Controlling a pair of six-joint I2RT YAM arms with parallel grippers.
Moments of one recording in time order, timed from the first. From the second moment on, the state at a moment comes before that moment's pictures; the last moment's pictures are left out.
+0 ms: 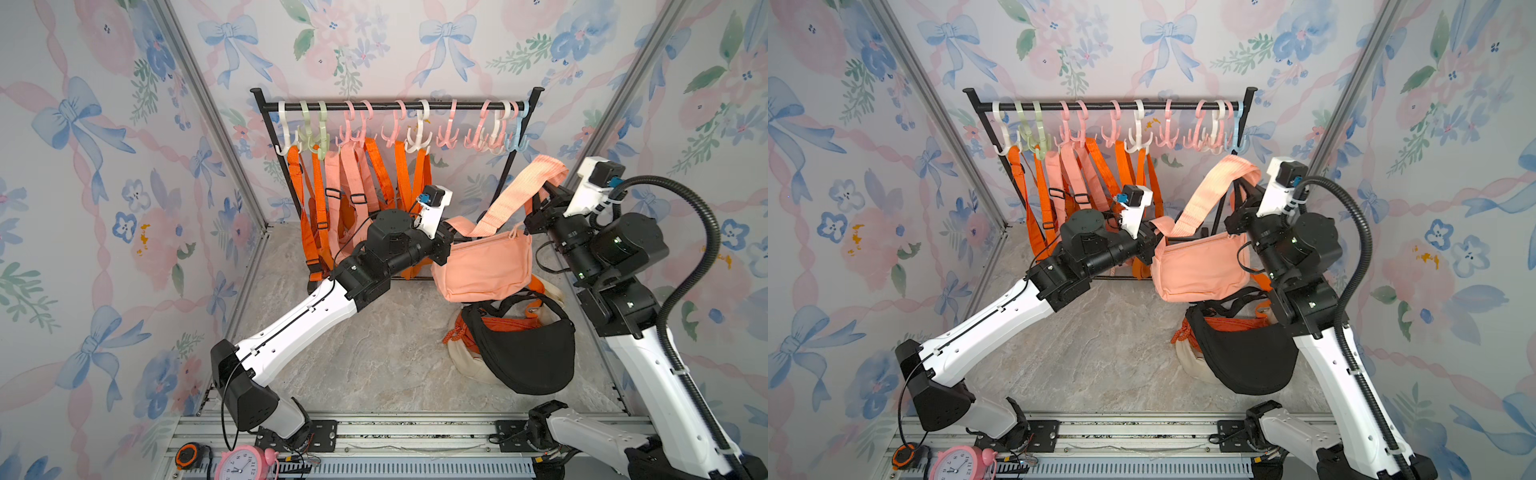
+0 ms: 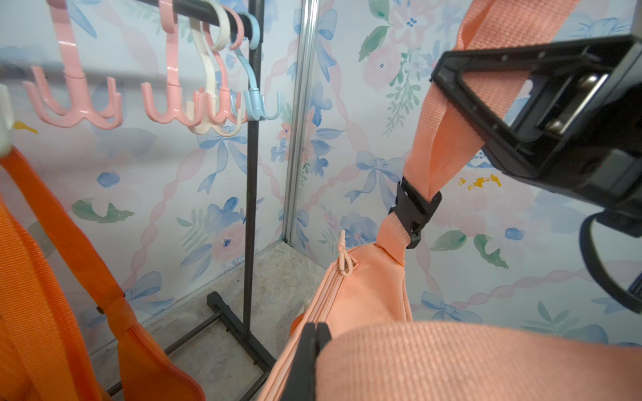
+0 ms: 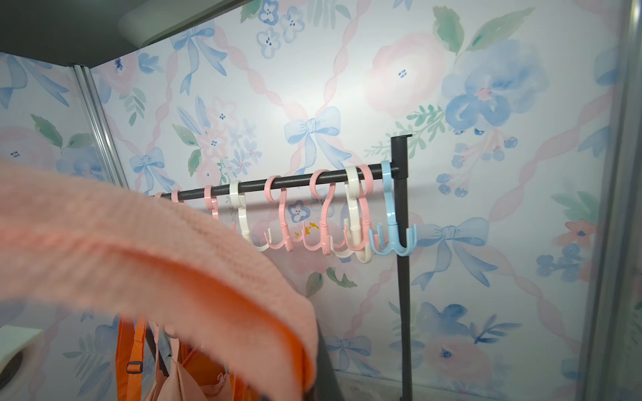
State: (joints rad) left arm -0.86 1.50 1.58 -0.08 0.09 -0.14; right arm 0.36 1.04 1.47 -0.17 0.08 0.15
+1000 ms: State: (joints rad) left arm -1.33 1.59 1.45 0.16 0.19 -0.12; right arm 0.36 0.56 1.46 -0.86 0.44 0.11
